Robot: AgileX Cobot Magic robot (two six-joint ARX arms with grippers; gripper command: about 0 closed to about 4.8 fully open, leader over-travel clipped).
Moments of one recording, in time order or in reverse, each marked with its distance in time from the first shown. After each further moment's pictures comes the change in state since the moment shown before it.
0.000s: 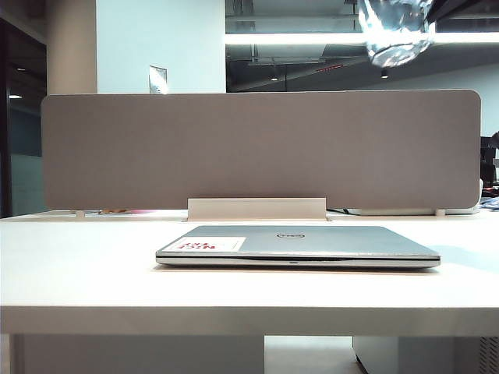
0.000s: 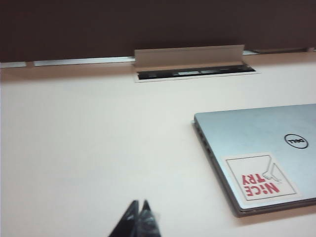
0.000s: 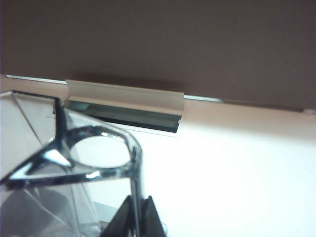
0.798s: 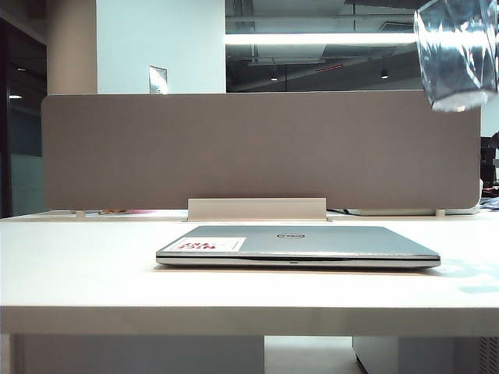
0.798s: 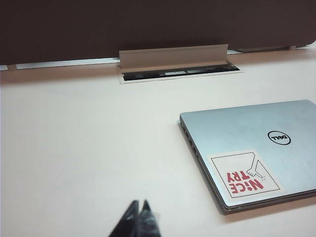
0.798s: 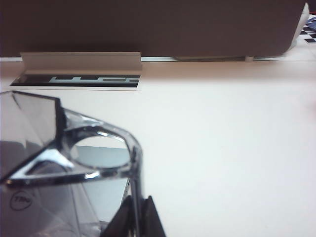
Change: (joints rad) left arm -0.048 -0.002 0.000 0.000 0.000 0.000; right arm -0.017 -0.470 -0.624 0.168 0.166 0.047
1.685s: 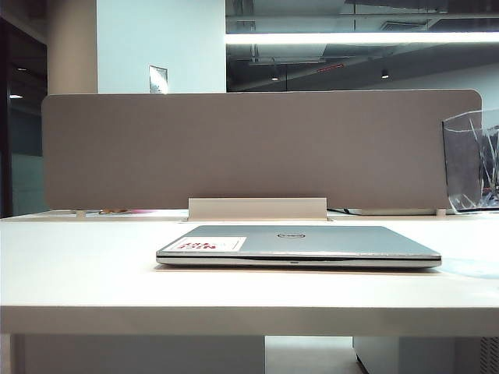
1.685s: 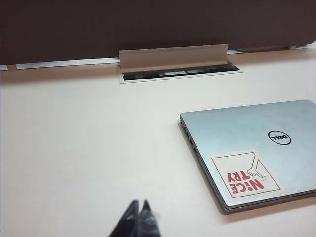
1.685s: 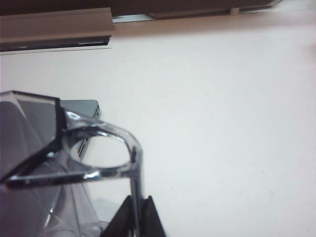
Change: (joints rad) left arm 0.000 0.000 0.000 0.000 0.000 0.000; right arm -0.126 0.216 -0.394 0.598 -0.080 0.004
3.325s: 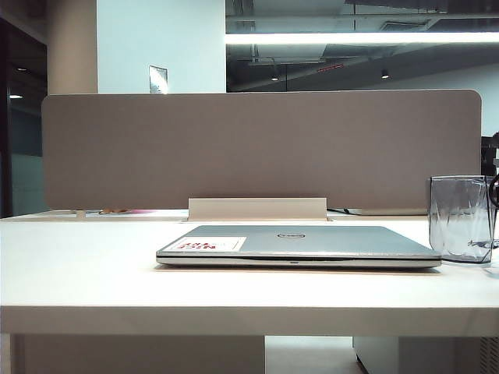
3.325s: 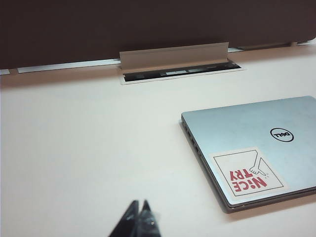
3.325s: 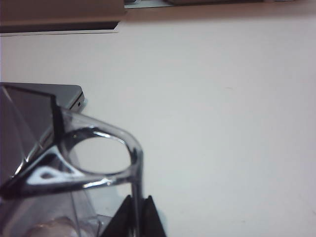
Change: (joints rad) left arm 0.000 0.000 0.000 0.000 -0.001 0.026; right arm -0.071 0.646 0.109 0.538 -0.167 -0.057
